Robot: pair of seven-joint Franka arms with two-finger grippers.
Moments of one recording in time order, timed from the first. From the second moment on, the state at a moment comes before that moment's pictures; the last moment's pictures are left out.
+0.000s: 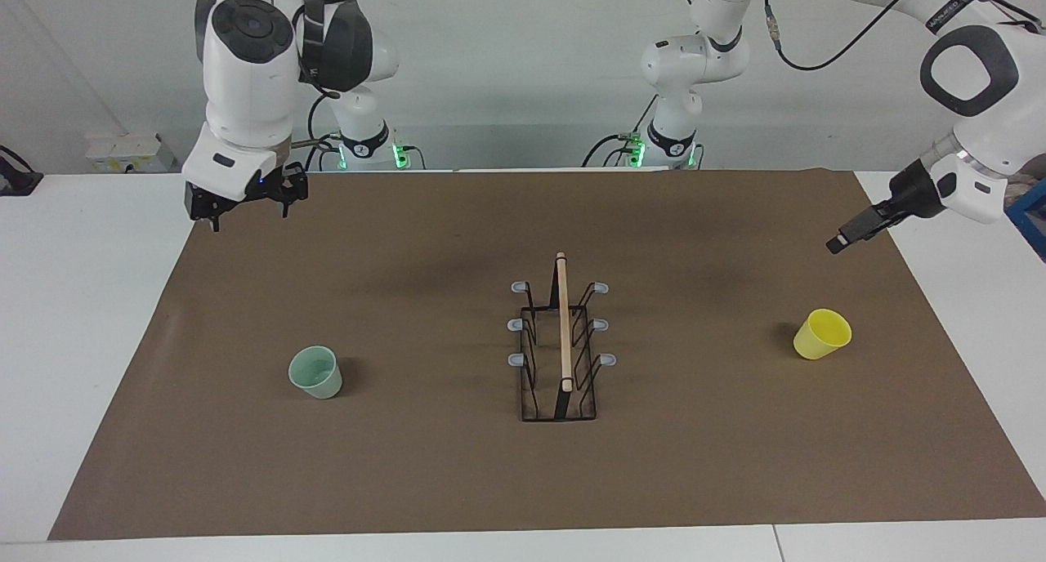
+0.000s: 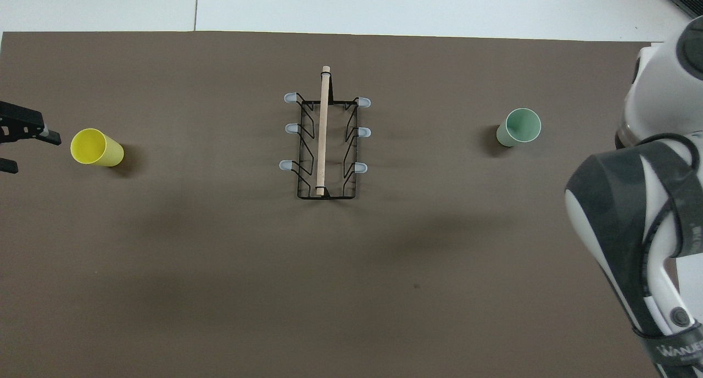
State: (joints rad) left arm 0.10 0.19 0.12 -1.54 -0.27 1.60 -0.19; right arm 0.11 0.09 0.06 -1.60 -0.46 1.51 -0.42
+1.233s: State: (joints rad) left arm 0.26 0.66 0.24 -1.24 -0.55 1.68 -0.53; right arm 0.19 0.23 0.06 -1.72 -0.80 1.78 -1.03
